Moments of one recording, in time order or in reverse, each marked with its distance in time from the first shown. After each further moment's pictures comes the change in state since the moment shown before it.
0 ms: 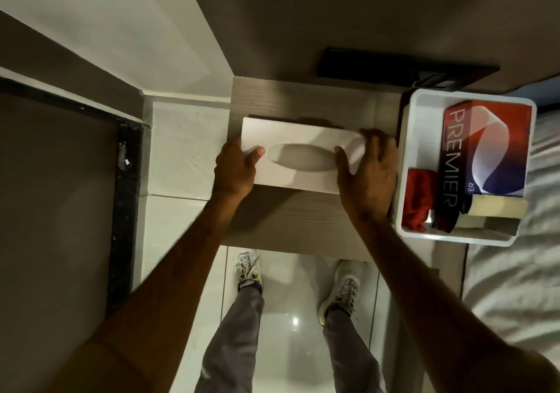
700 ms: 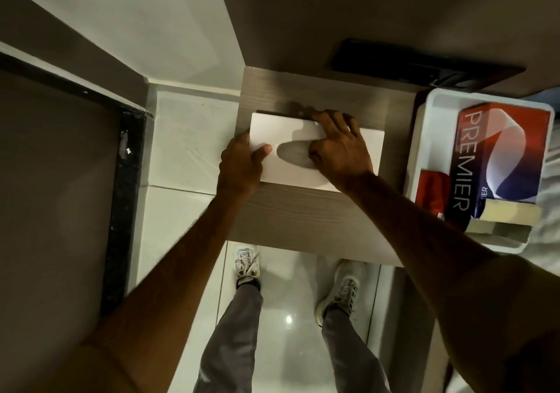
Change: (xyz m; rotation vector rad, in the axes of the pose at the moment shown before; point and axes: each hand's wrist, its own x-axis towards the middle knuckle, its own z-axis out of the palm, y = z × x) left_hand -0.005 -0.014 -0.002 -0.013 0.021 0.021; right_hand 0.041 -0.031 0.043 -0.338 -0.371 -0.603
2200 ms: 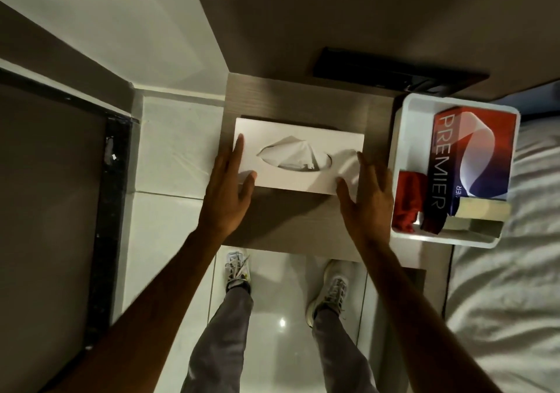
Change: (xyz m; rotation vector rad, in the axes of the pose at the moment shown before) left_hand -0.033 -0.042 0.026 0.025 0.063 0.309; right_hand -0.109 0.020 0.014 0.461 0.280 0.551
